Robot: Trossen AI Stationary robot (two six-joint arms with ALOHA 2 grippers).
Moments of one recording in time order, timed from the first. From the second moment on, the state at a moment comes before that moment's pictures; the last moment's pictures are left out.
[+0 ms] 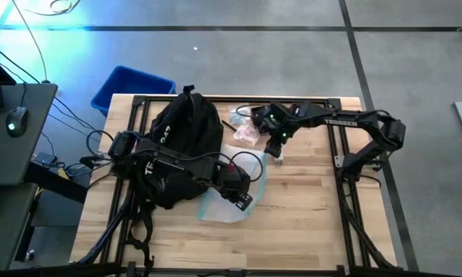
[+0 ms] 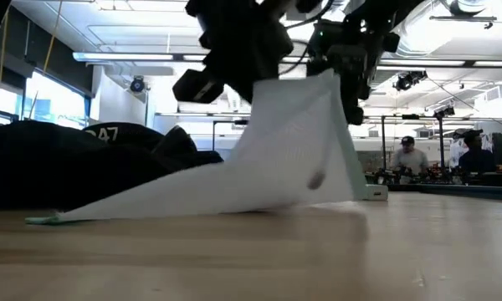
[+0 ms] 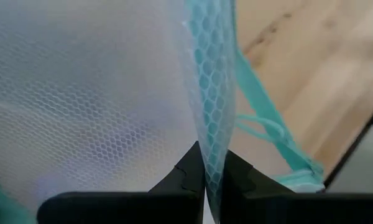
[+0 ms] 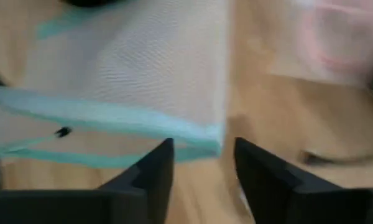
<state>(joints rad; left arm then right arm) -0.22 1.97 1.54 -0.67 0.02 -1.08 -0.40 1.55 1.10 -0.76 -0.37 0.10</state>
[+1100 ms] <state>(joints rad) -0.10 1.97 1.48 -0.65 0.16 -0.62 -0.22 1.55 0.79 -0.58 0.15 0.76</state>
